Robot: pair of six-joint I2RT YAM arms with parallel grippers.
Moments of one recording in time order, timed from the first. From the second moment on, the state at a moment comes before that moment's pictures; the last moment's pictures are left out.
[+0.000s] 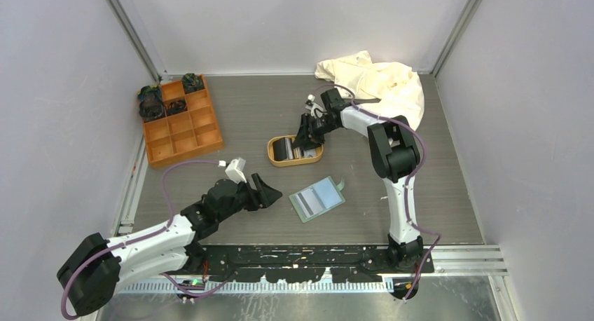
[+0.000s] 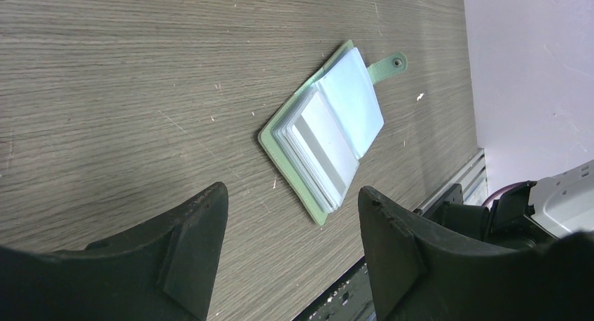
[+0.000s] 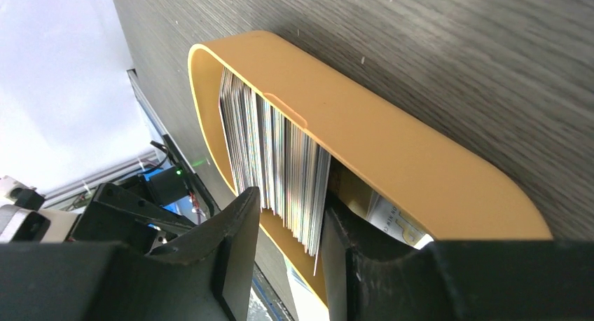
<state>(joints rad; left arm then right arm) -0.80 0.90 0.23 0.26 -0.03 -0.92 0.38 2.22 1.60 -0.47 -0.83 0.43</state>
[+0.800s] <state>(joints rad) -0.80 0.88 0.23 0.25 -0.03 -0.92 0.31 2.19 1.56 -0.46 -0.81 0.44</state>
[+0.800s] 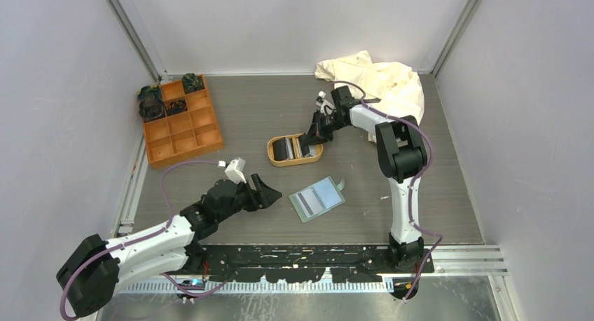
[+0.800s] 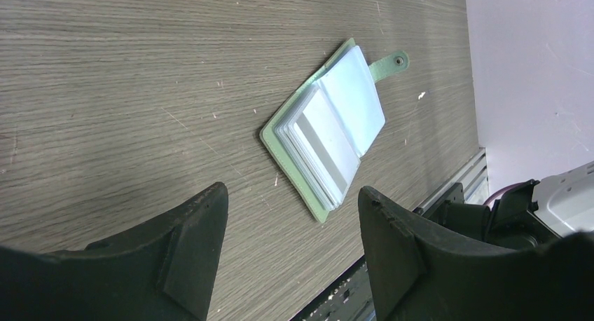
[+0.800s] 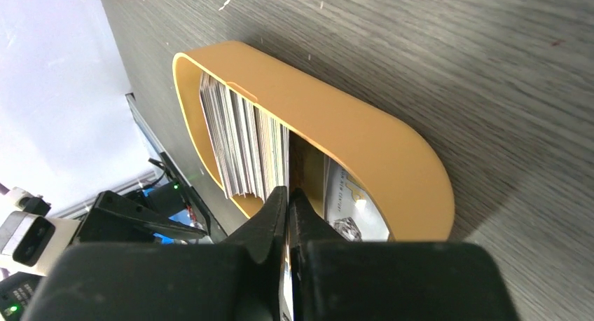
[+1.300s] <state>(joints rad) -0.80 0.86 0.23 0.23 -0.02 -0.92 0.28 2.11 1.54 -0.50 -0.76 0.41</state>
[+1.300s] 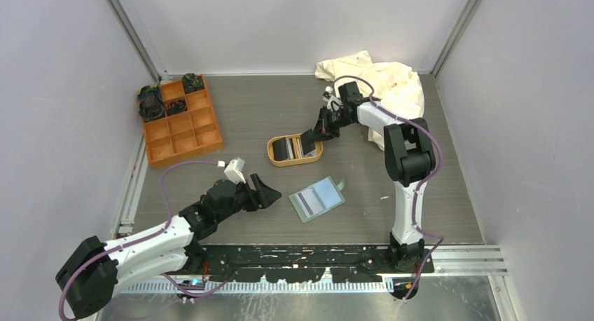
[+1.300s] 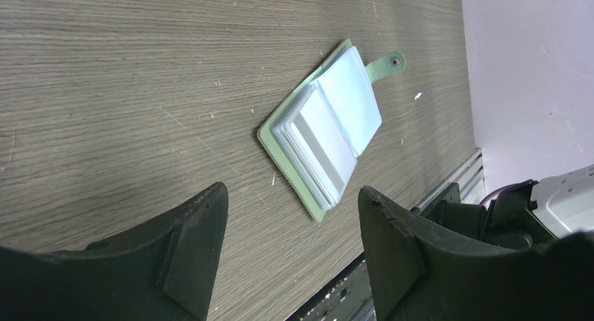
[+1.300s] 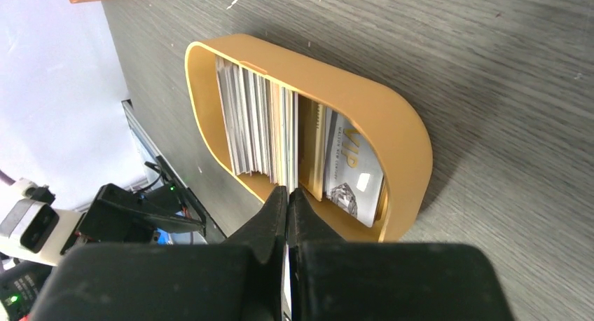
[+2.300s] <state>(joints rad) -0.88 0.90 0.20 0.76 0.12 -0.93 0.25 1.47 1.07 -0.13 -1.26 0.42</state>
